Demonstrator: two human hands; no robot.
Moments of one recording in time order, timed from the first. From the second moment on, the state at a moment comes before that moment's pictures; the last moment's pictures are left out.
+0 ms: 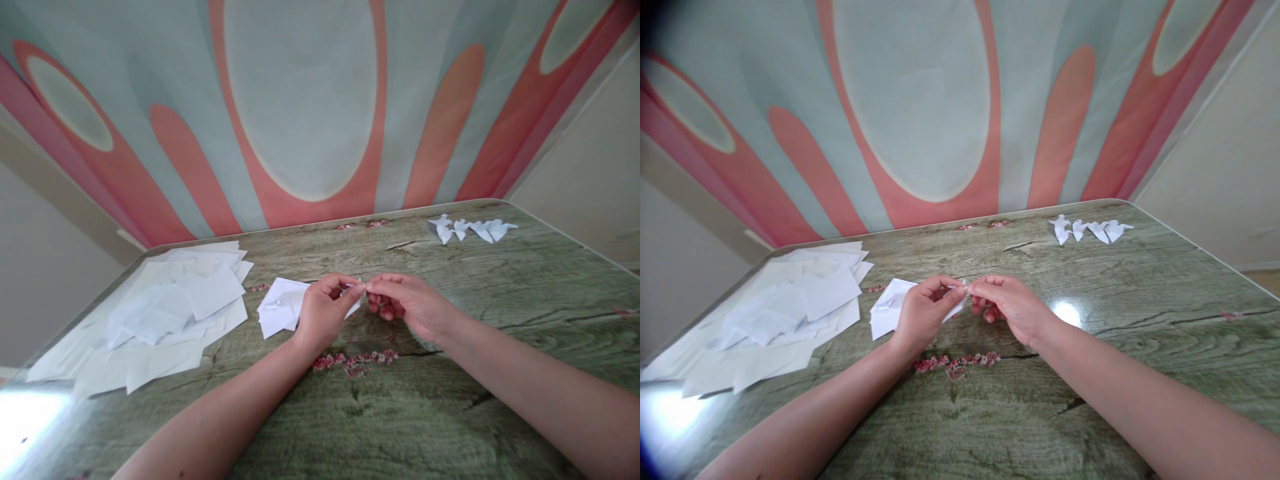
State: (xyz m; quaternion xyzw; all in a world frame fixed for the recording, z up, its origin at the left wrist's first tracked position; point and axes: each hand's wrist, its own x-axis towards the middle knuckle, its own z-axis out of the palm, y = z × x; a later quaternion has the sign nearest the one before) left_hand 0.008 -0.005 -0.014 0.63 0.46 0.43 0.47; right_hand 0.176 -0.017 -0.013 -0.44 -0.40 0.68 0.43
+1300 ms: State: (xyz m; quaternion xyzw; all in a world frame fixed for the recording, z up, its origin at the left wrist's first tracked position) left_hand 0.004 0.005 -0.018 0.56 0.40 0.41 0.60; right_hand 0.180 -0.014 -0.016 -0.52 -0.68 0.31 0.41
